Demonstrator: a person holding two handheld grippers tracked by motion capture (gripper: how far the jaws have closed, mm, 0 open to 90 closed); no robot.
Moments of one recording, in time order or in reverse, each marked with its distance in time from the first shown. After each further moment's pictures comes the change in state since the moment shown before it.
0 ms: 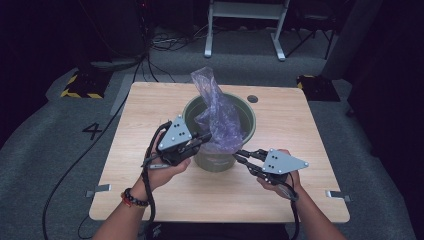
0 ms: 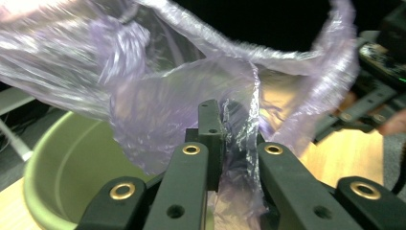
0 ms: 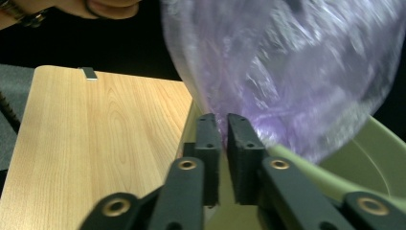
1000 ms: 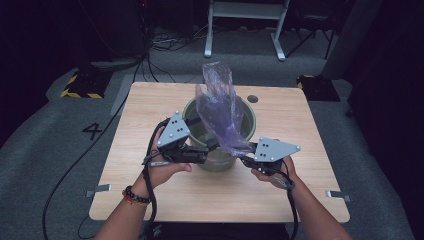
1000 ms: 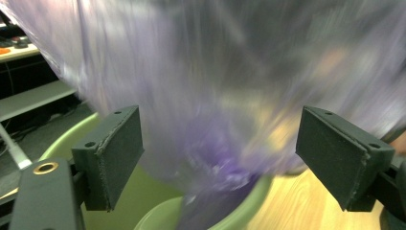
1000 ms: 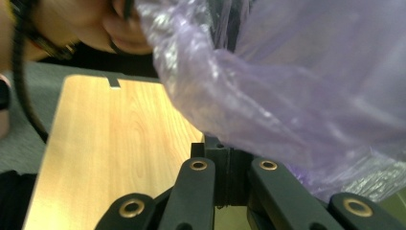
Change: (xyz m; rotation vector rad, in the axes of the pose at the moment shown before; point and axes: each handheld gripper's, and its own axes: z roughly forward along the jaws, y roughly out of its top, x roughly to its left) left arm 0.005 0.012 -0.001 -0.101 0.026 -0.069; right arm -0.012 0.036 0.020 0.030 0.112 -0.027
